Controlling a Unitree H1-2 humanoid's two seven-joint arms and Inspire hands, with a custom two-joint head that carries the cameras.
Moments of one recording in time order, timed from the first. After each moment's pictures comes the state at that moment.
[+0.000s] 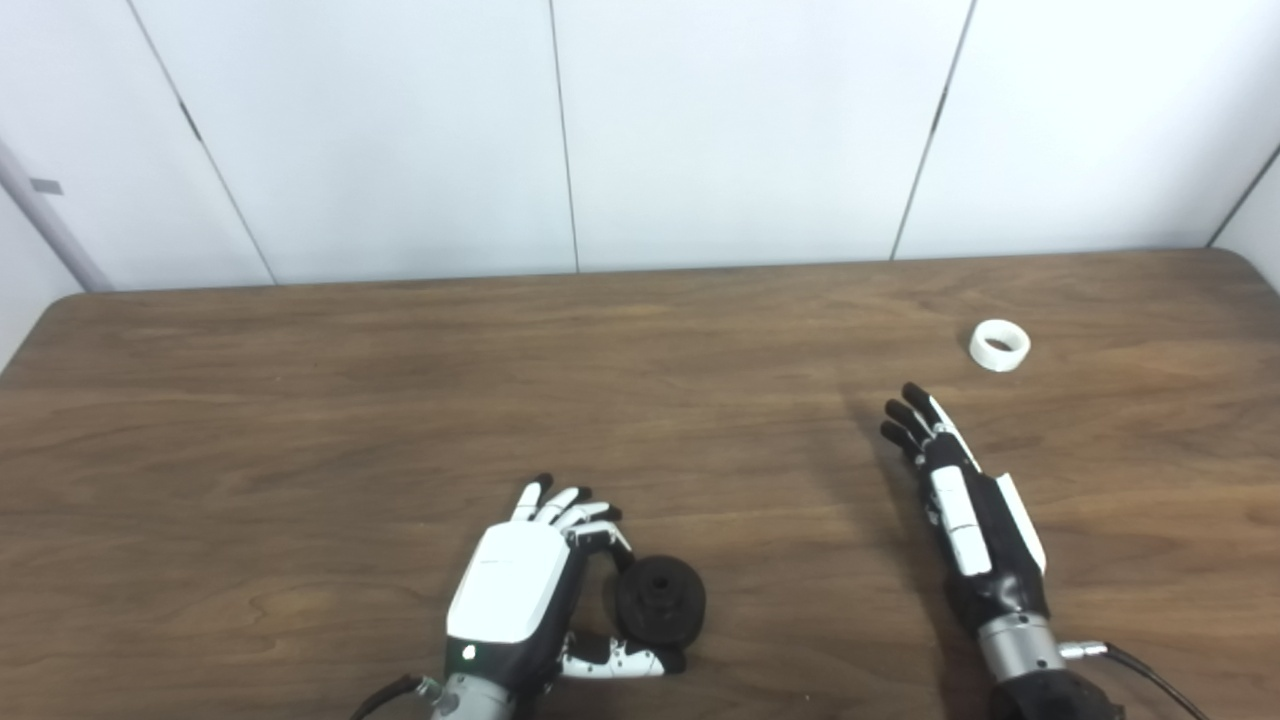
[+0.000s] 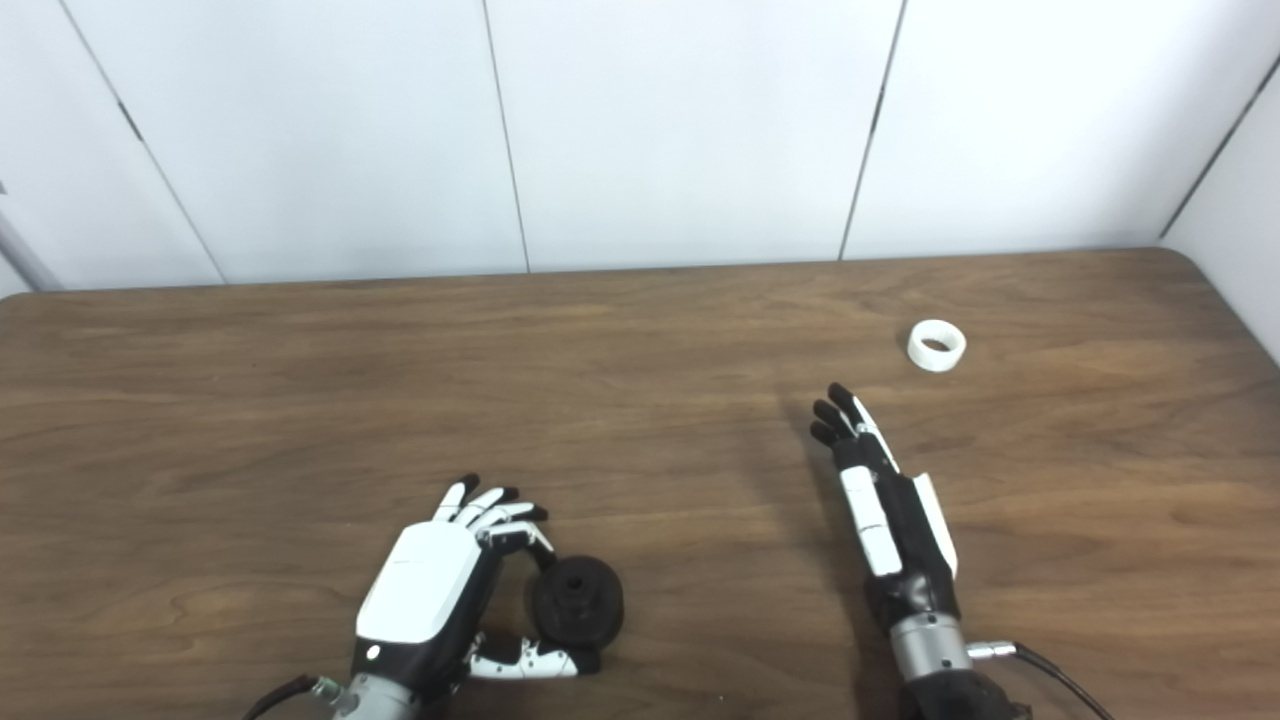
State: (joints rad) left arm 0.13 0.16 -0.44 -0.29 1.04 0.12 -0.03; right arm 0.11 -0.06 -0.05 -0.17 0.01 -0.01 0.05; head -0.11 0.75
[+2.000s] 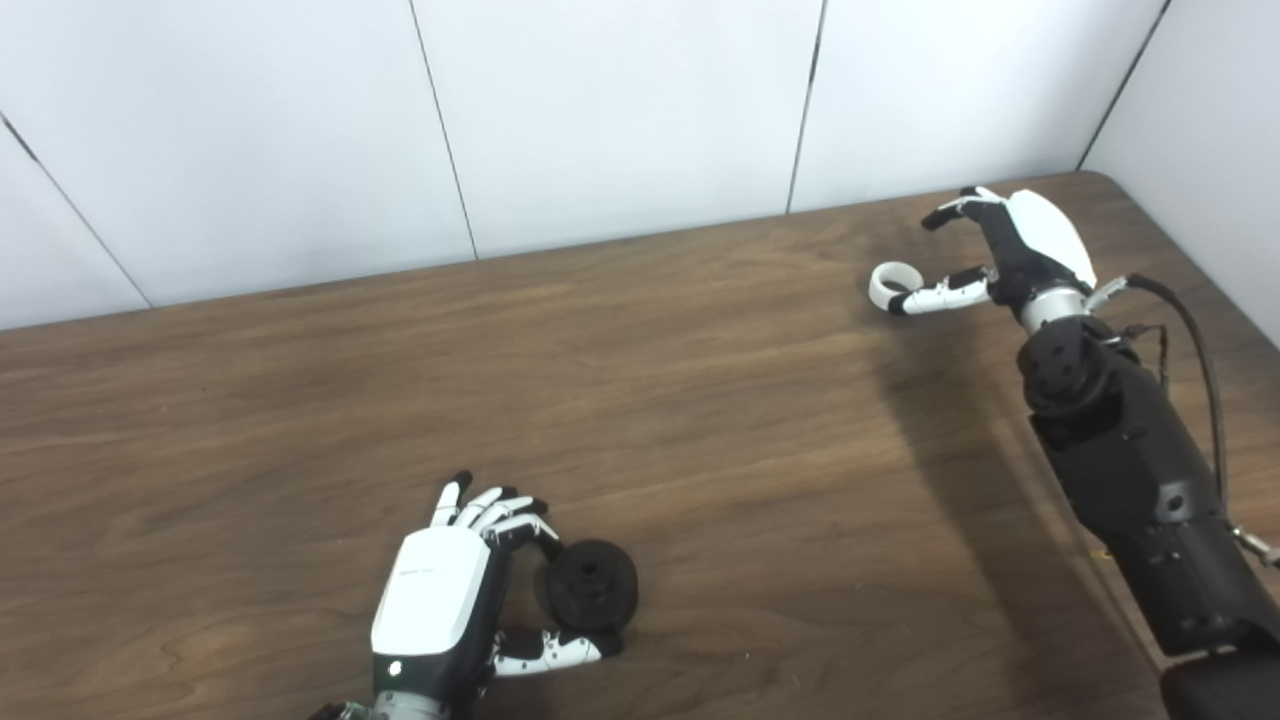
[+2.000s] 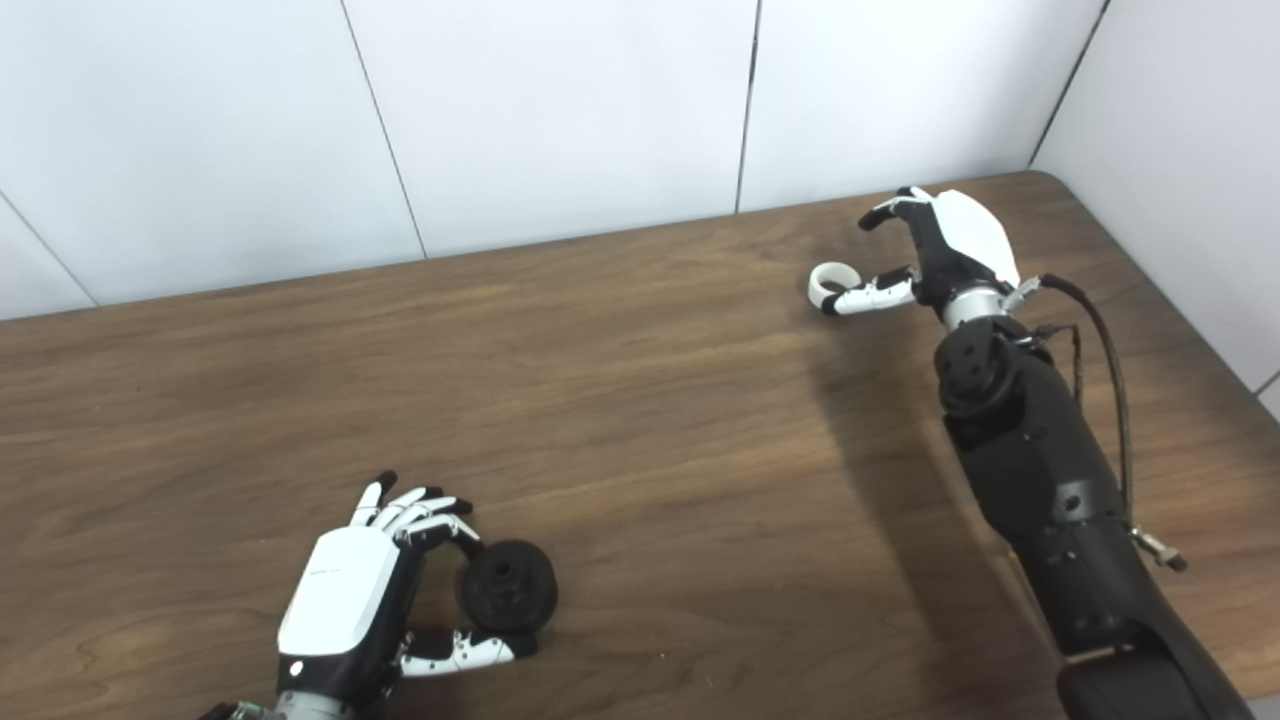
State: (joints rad) left arm 0.15 0.18 -0.41 -0.28 1.02 0.09 0.00; right arm -0.43 -0.49 0.03 0.18 -0.61 0.40 0.04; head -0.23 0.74
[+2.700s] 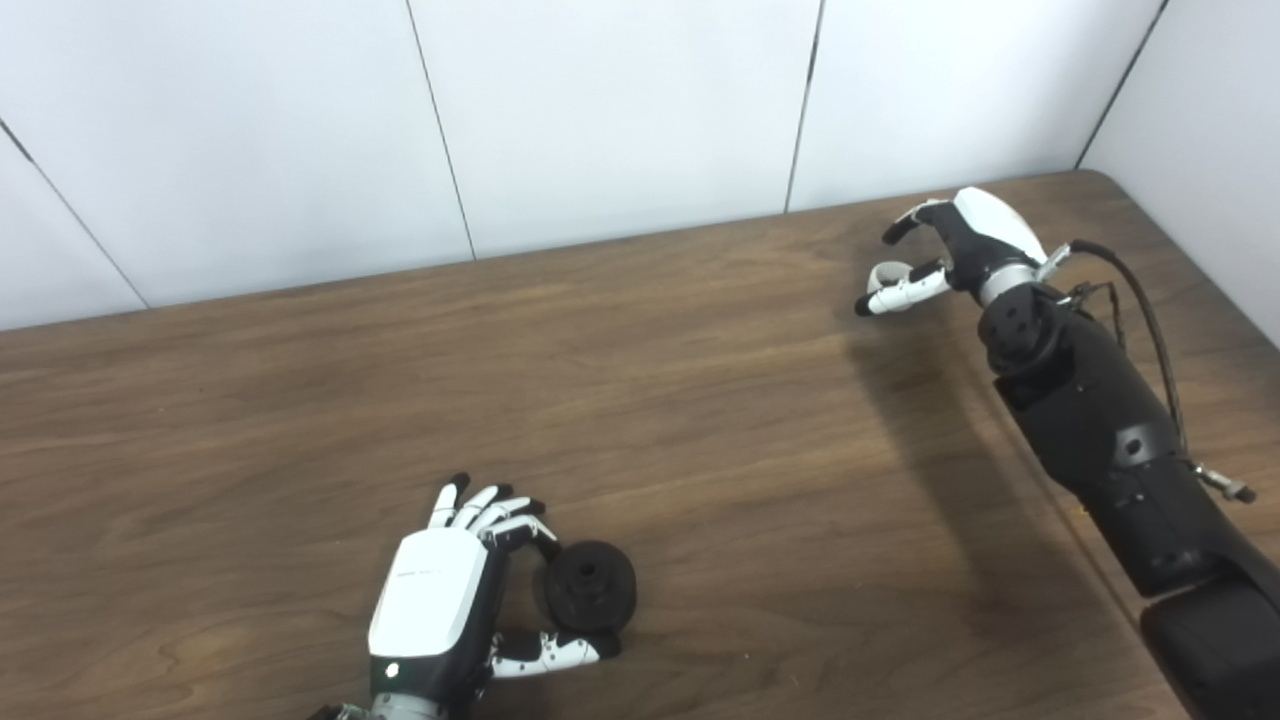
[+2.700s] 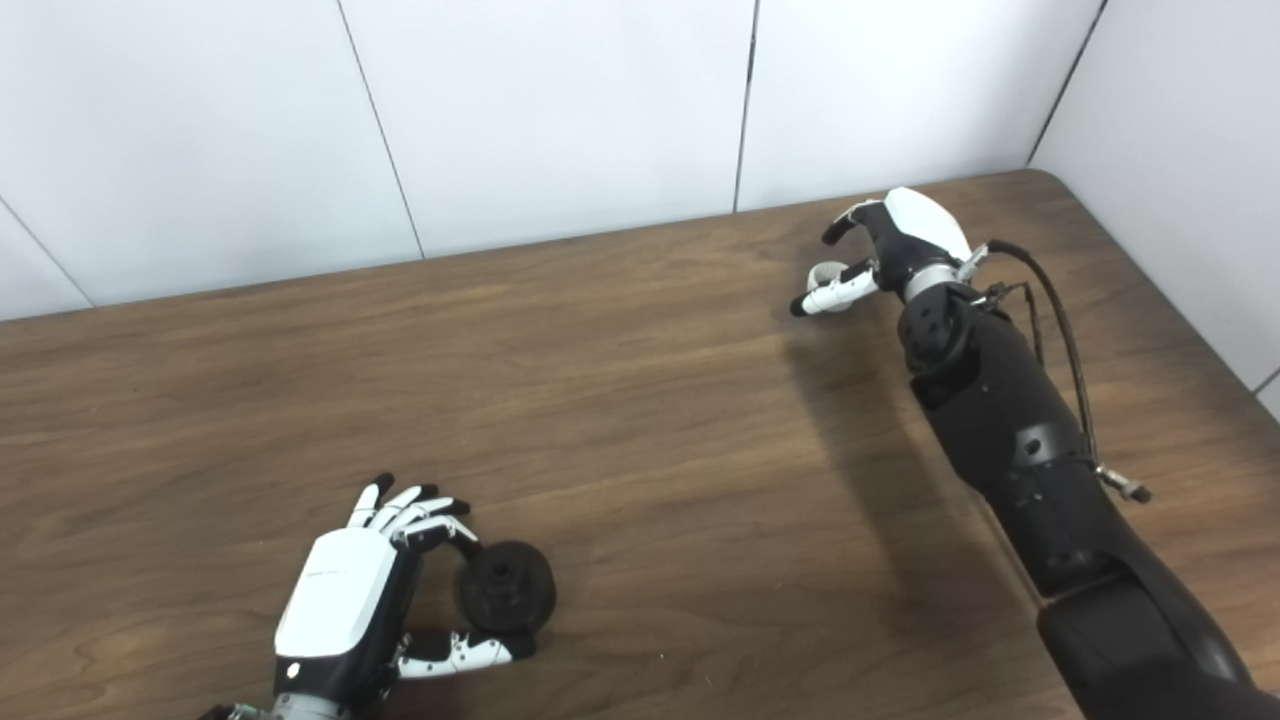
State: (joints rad) left arm 0.15 0.18 -0.41 -0.29 1.02 0.09 -0.02; right arm -0.53 -0.51 0.13 0.31 -0.63 0.47 0.16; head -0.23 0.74
